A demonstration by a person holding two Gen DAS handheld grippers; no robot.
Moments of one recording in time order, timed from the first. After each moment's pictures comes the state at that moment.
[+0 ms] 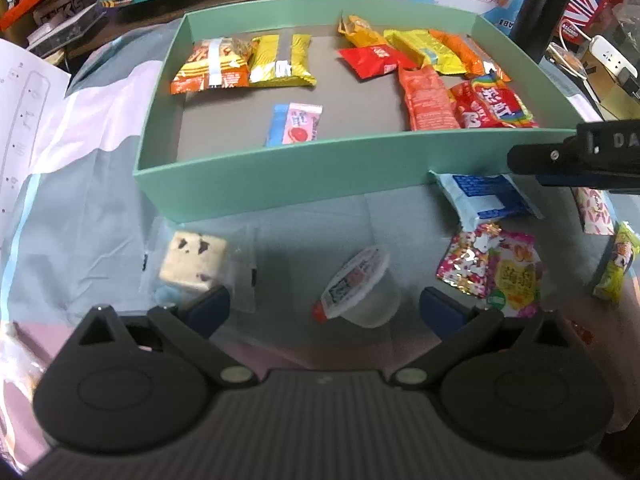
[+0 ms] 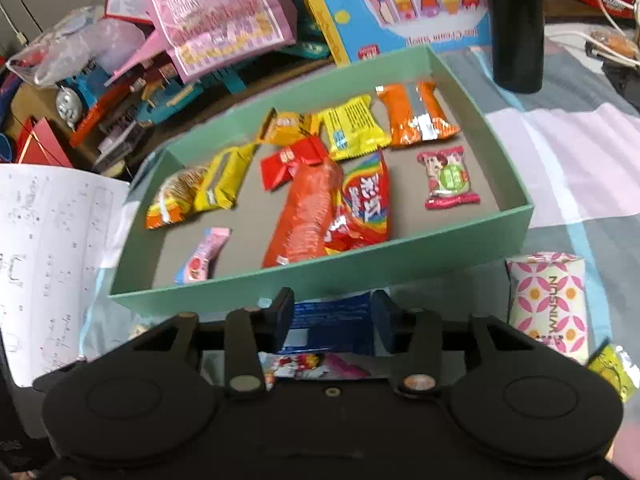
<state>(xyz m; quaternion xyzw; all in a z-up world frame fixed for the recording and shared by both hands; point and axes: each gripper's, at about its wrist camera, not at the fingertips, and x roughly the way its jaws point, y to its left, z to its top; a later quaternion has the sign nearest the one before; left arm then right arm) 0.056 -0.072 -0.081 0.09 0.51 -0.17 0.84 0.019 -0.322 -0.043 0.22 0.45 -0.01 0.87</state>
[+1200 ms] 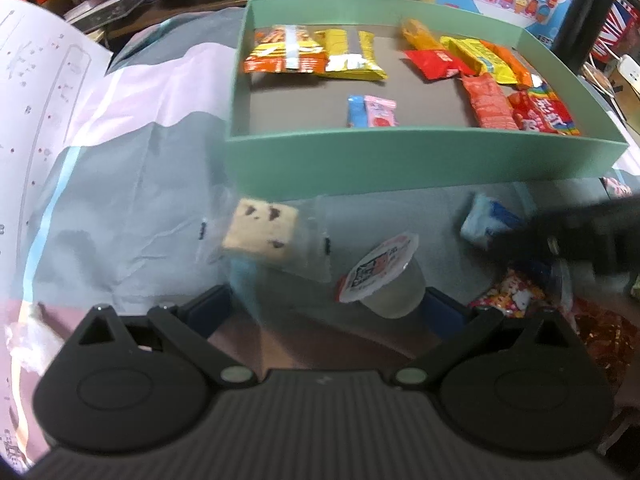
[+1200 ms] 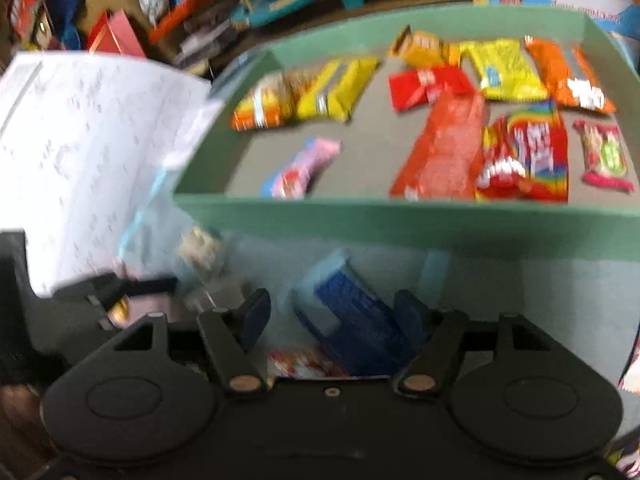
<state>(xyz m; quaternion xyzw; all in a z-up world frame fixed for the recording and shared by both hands) 0.063 -0.021 -0.091 0.07 0.50 -0.13 0.85 0.044 -0.253 -0.061 0.15 0.51 0.15 0.84</state>
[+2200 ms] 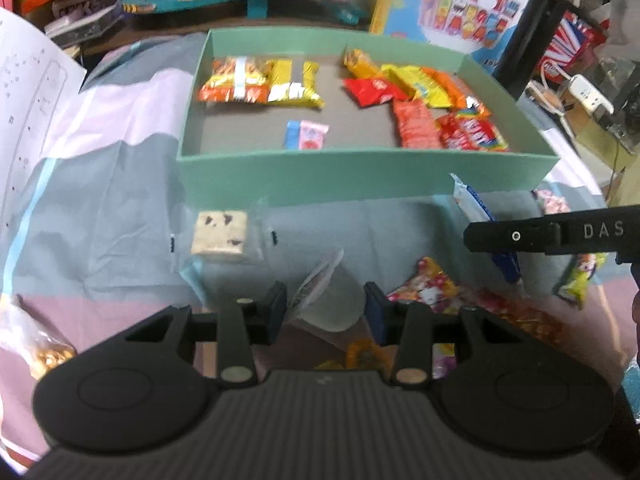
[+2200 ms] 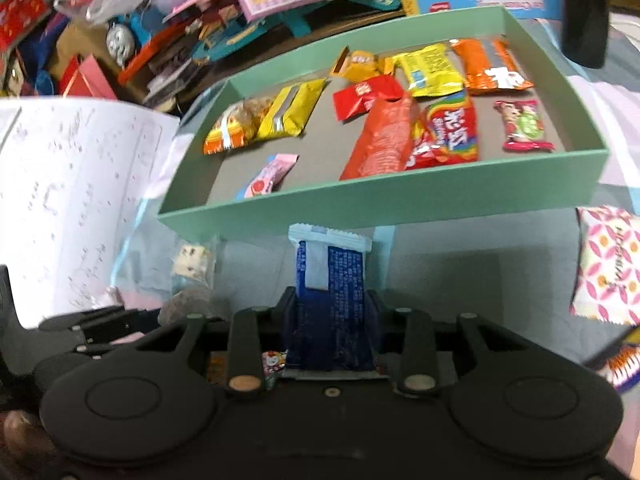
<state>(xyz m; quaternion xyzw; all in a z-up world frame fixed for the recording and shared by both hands) 0.029 -0.036 -0.056 0.03 0.47 -0.19 0.86 0.003 -0.280 -0.043 0.20 0.48 0.08 0.85</state>
